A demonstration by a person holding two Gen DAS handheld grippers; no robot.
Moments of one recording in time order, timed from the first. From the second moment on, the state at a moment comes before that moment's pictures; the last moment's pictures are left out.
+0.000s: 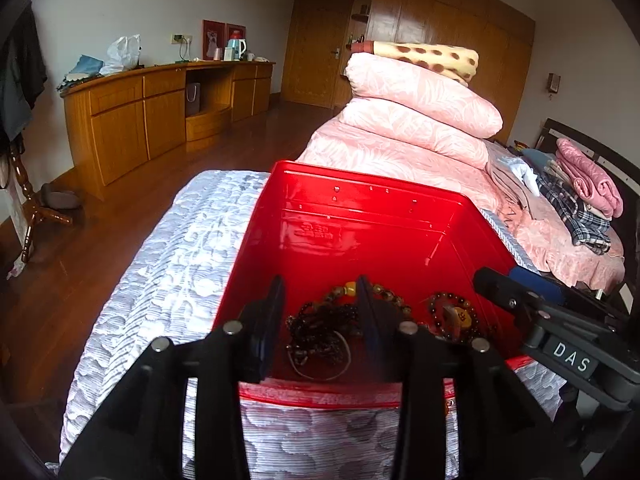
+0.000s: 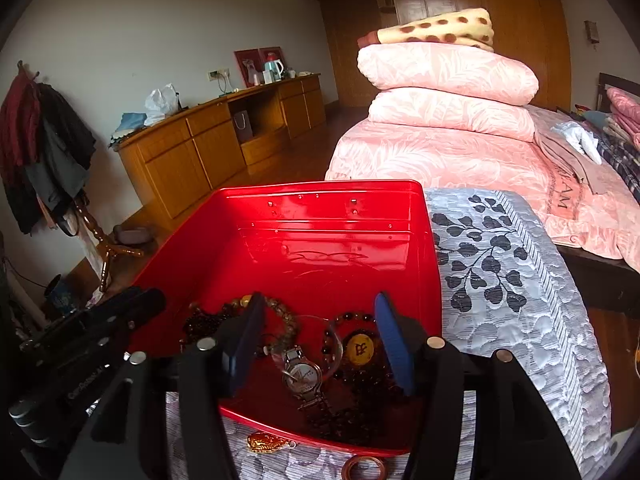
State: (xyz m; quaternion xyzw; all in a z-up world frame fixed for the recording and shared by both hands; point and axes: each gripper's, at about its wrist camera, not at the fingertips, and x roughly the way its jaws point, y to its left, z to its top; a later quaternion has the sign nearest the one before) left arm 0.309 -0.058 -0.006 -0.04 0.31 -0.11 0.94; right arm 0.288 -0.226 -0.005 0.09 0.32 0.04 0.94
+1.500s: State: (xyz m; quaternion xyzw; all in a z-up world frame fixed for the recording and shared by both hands) left arm 0.219 -0.070 -0.035 -0.03 0.33 -0.10 0.94; right arm 0.224 -0.240 -0.064 0.12 0.41 -0.03 0.90
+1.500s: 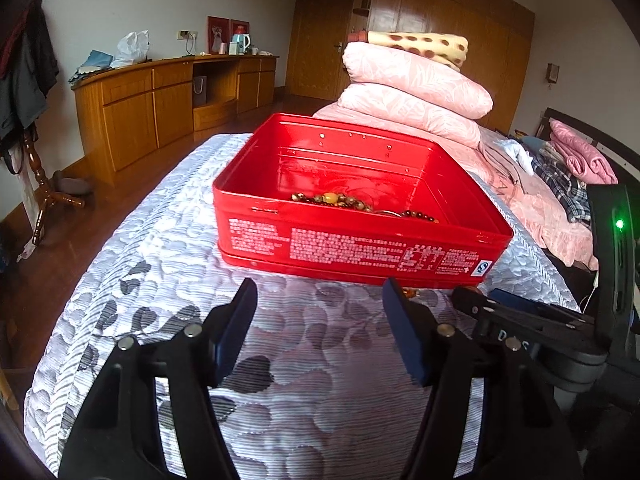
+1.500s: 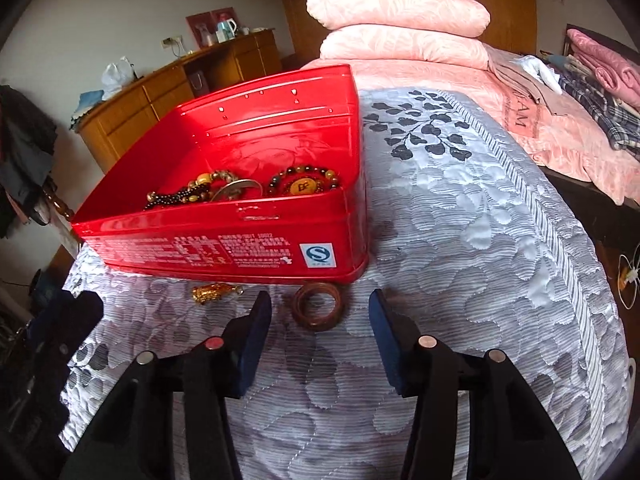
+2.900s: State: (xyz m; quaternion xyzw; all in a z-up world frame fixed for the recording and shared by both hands) left arm 0.268 -0.144 -0.068 -0.02 0.43 -0.14 0.89; right arm 0.217 -0.278 -0.060 0.15 0.39 0.00 0.91
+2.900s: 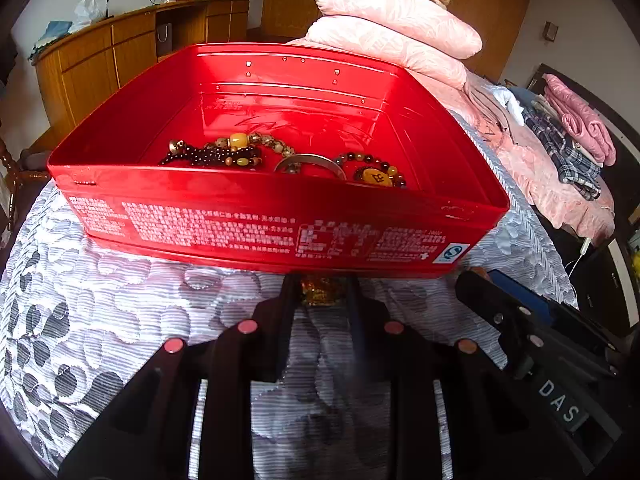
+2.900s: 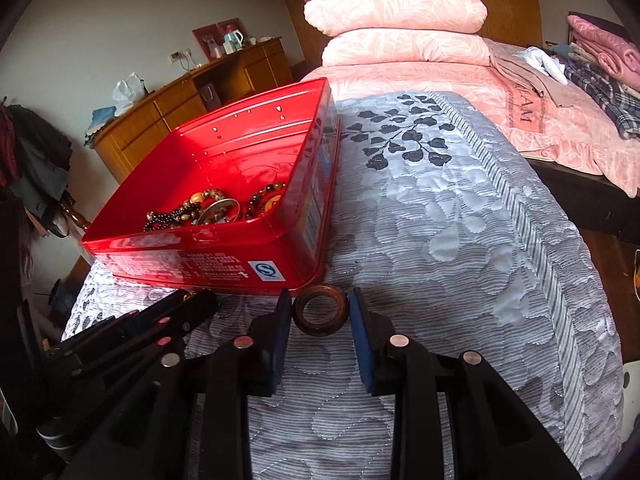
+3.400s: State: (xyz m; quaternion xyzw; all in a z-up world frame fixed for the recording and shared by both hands) left arm 0.234 -0.098 -0.043 -0.03 0.38 -0.13 0.91; right arm 0.211 -0.250 -0.044 0.12 0.37 0.02 0.92
